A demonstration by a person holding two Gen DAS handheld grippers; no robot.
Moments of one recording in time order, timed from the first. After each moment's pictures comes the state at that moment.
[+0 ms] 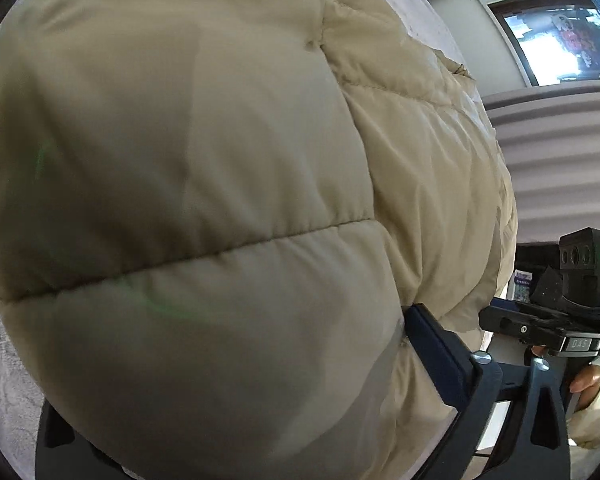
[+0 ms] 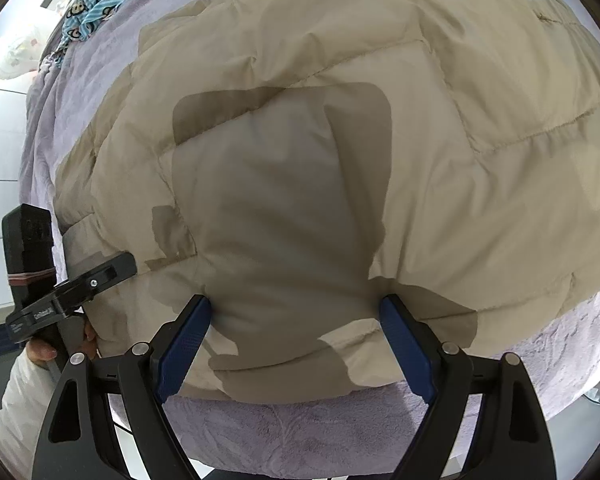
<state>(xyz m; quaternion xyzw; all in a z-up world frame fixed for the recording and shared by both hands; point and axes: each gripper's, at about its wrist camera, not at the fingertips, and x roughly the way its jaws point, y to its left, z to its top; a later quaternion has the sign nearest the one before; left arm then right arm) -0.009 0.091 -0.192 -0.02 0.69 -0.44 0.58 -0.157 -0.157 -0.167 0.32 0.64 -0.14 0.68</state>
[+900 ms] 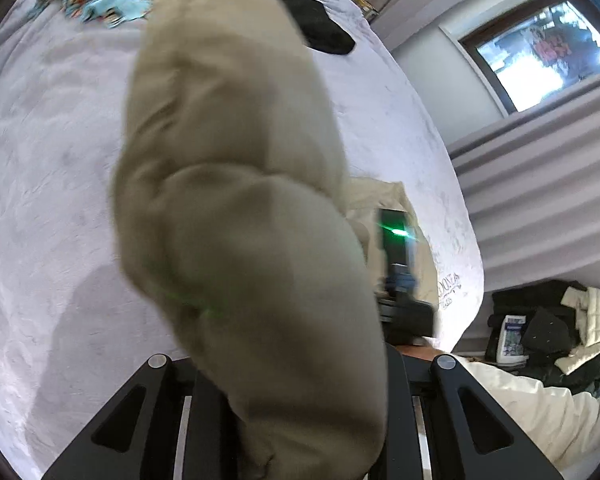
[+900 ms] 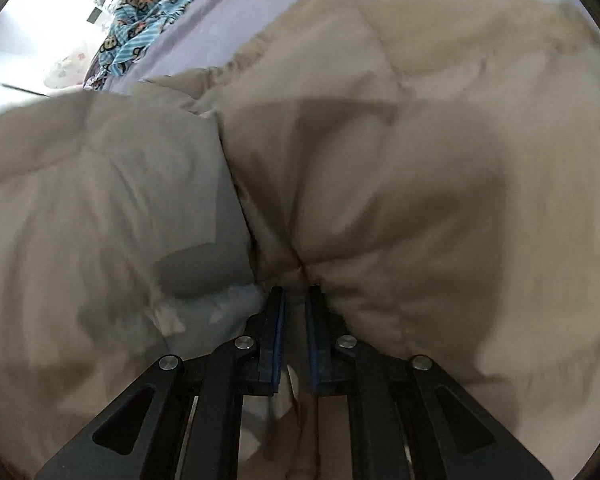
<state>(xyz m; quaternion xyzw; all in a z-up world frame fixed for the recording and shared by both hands) -0.070 0.005 0.014 -0.02 0.61 -0.41 0.68 -0.120 -0.250 -0.197 0.35 0.57 -0.05 0.74</state>
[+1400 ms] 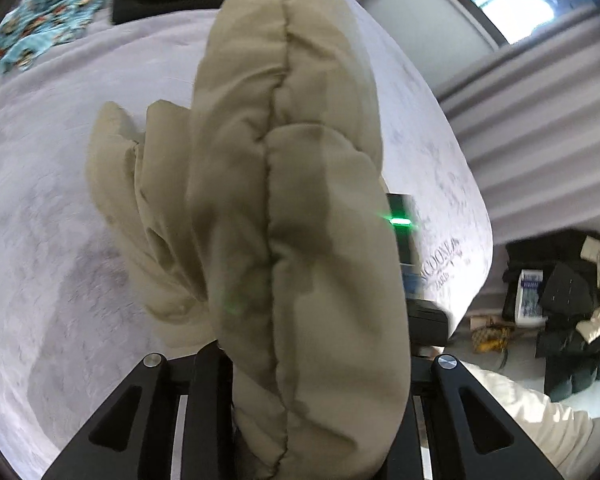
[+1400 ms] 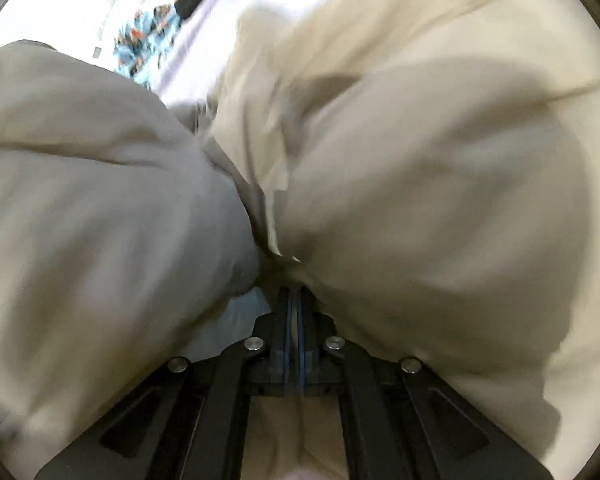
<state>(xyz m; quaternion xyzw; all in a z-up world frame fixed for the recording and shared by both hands) -0.088 -0.132 0.023 0.08 0.63 -0.44 0.63 -0.169 -0.314 -0.188 0.45 0.53 -0.02 0.72</state>
